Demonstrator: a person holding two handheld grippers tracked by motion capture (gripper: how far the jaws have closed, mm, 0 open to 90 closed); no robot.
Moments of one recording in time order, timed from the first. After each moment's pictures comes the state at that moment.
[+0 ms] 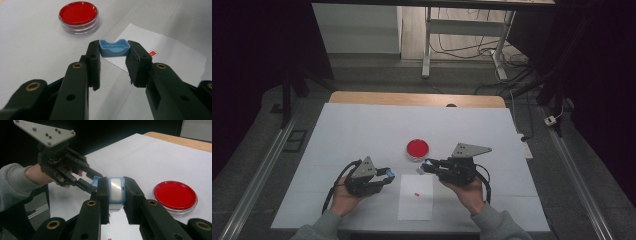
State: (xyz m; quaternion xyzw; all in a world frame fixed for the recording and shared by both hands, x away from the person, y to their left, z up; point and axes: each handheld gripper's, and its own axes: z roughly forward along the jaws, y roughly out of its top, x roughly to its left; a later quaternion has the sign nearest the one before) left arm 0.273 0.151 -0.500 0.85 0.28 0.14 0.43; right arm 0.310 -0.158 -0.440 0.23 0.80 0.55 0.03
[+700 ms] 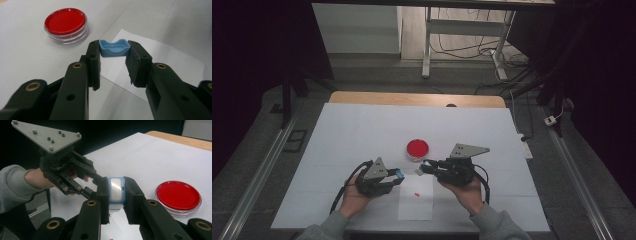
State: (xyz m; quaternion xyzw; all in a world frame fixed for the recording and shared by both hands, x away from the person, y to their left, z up) left arm 0.277 0.125 -0.501 0.85 0.26 0.14 0.43; right arm 0.310 -0.155 -0.441 0.23 0.80 0.55 0.03
